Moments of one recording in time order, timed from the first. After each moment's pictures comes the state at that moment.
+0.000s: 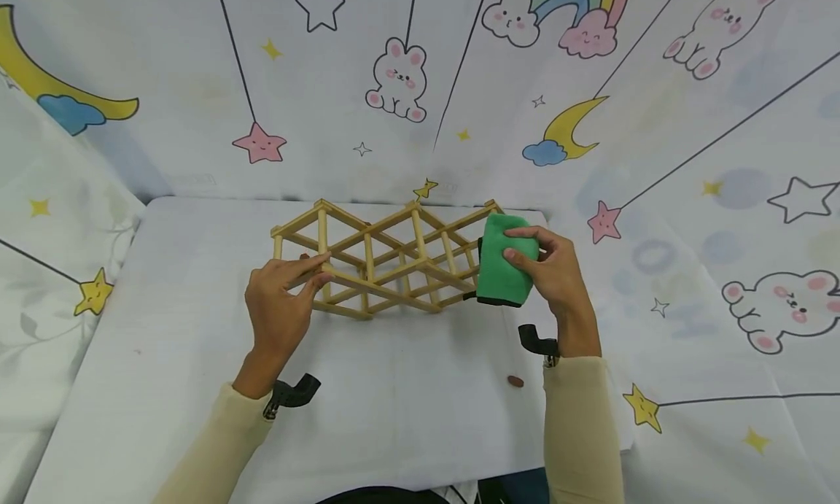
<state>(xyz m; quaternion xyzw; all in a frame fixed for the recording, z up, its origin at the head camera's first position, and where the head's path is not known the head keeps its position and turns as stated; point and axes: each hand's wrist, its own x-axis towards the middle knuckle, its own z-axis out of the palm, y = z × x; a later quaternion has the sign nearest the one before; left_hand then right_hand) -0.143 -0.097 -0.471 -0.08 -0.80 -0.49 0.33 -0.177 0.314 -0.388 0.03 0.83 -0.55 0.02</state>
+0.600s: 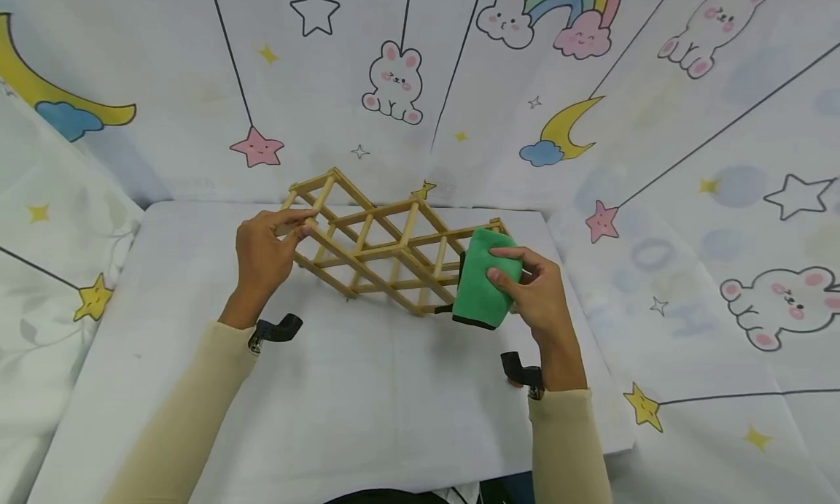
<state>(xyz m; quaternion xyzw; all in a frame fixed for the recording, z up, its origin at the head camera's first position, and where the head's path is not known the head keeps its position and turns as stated) -0.222 -0.131 -0.458 -0.08 -0.84 -0.49 0.23 -0.140 0.280 -0.395 0.05 0.78 -0.62 0.01</state>
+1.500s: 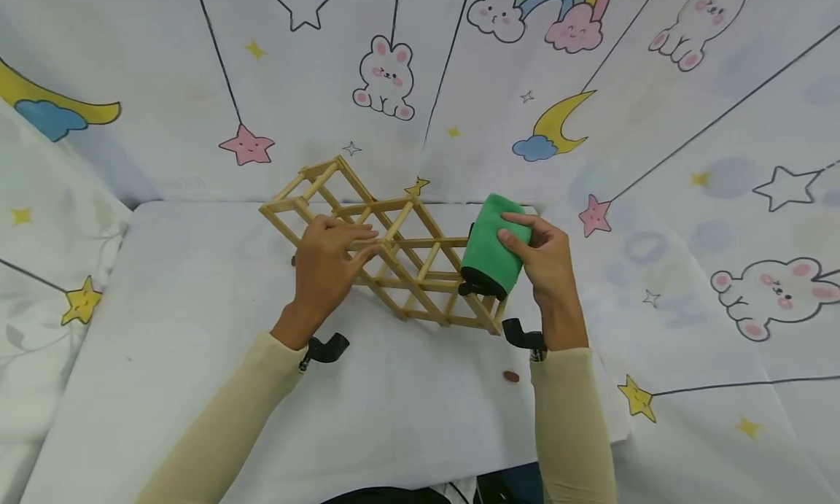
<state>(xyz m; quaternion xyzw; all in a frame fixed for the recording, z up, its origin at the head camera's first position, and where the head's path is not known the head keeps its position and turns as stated) -0.196 -0.045 -0.441 -0.18 -0.84 -0.43 0.28 -0.176 0.296 -0.378 0.06 0.77 -0.63 -0.06</state>
